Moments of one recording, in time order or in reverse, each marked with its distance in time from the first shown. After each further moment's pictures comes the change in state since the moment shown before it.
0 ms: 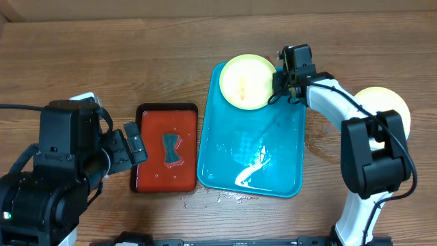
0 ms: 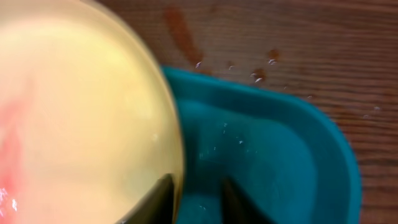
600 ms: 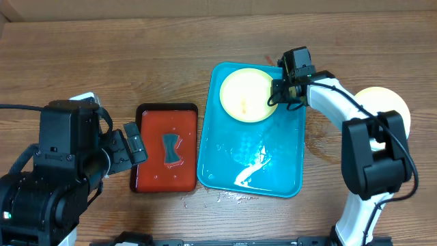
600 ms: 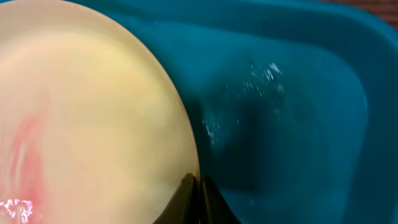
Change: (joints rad) left arm 0.000 0.000 0.000 0.000 0.000 0.000; right arm -0.001 -0.015 0.012 -0.179 -0.090 0.051
